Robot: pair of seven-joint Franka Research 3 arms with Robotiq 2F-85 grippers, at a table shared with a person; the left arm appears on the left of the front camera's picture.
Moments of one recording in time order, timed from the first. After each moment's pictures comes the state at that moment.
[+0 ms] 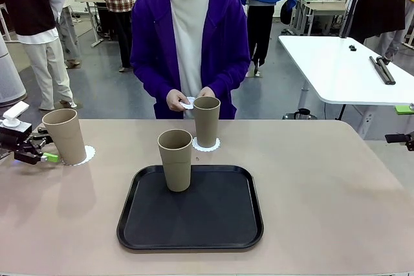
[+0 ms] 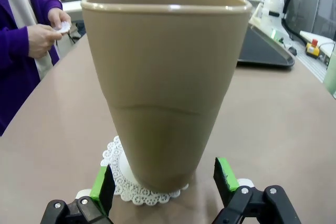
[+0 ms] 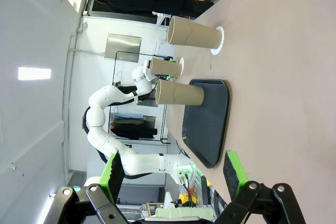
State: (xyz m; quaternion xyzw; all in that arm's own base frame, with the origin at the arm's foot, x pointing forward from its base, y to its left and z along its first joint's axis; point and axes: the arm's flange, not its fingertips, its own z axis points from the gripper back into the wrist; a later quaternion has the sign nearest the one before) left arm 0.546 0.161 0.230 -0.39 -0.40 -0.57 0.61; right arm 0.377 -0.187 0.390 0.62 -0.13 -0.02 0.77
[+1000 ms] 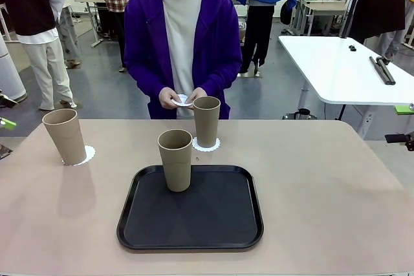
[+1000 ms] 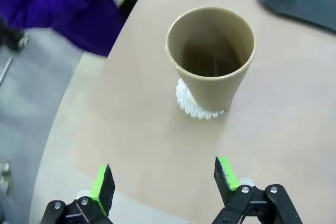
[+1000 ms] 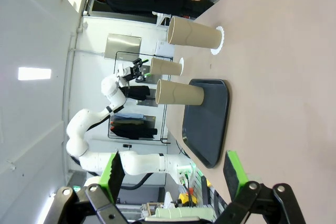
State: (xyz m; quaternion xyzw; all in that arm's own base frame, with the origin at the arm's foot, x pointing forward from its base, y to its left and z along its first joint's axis) left arm 0.481 0.185 0.426 -0.05 -0.33 -0.54 0.77; right arm 0.377 -0.187 0.390 0.62 -0.13 -0.02 0.77
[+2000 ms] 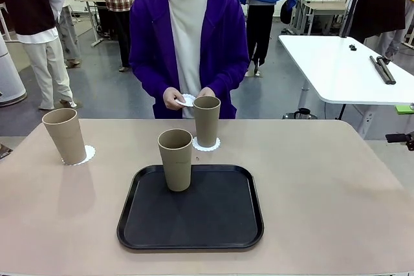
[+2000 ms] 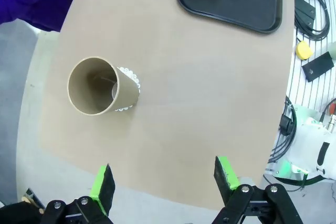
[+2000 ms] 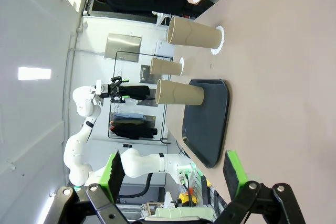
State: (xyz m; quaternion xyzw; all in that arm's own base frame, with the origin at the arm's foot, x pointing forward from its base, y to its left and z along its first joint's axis) left arm 0.376 0.077 0.546 -0.04 -0.18 -0.58 0.79; right arm 0.377 -0.187 0.390 0.62 -0.13 -0.02 0.77
